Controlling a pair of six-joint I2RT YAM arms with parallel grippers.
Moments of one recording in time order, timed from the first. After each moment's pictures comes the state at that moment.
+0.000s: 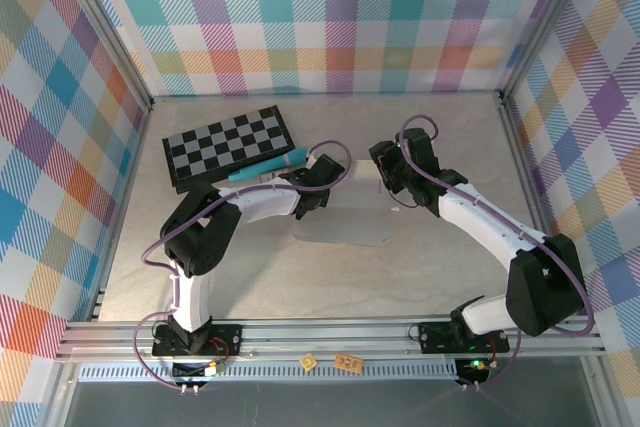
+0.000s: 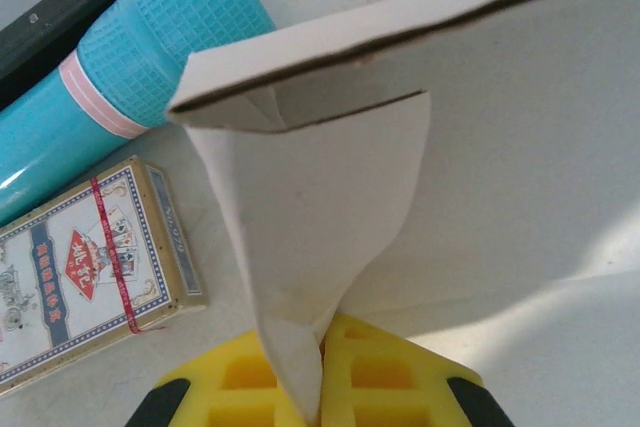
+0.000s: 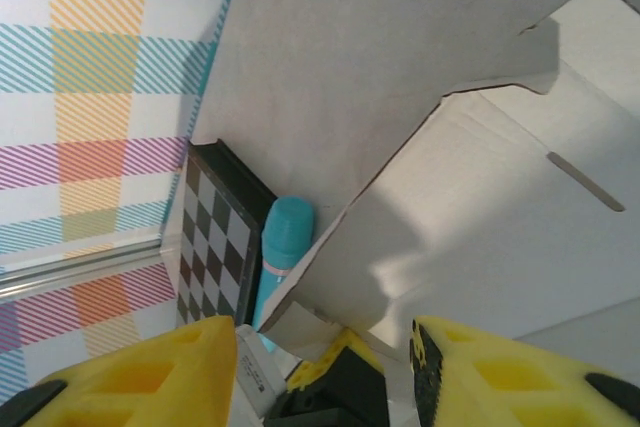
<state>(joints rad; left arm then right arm) -0.75 1.94 1.26 -0.33 -0.52 -0.34 0.47 1.39 0.98 -0.22 0.00 1.36</state>
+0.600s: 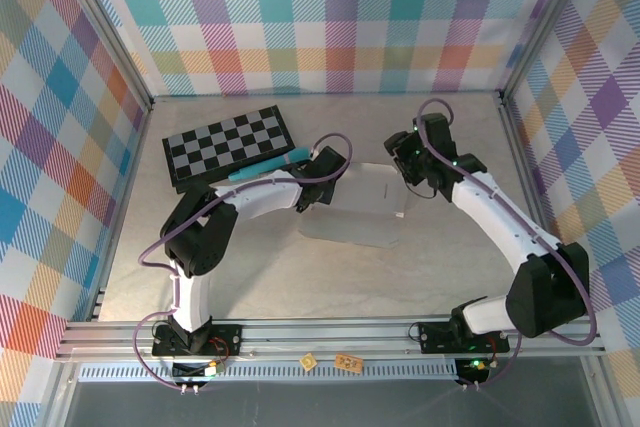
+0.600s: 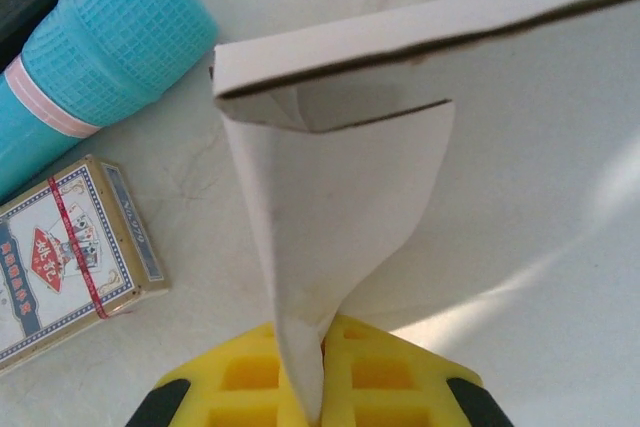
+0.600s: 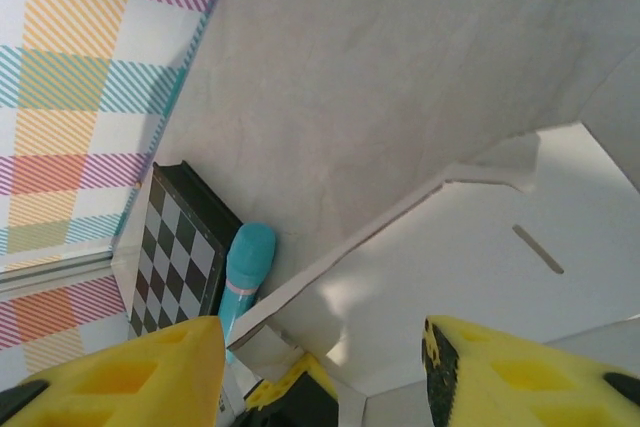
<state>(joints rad) -0.75 1.93 1.37 -0.49 -0.40 -0.34 0.36 1.38 1.16 -0.49 -0.04 1.19</state>
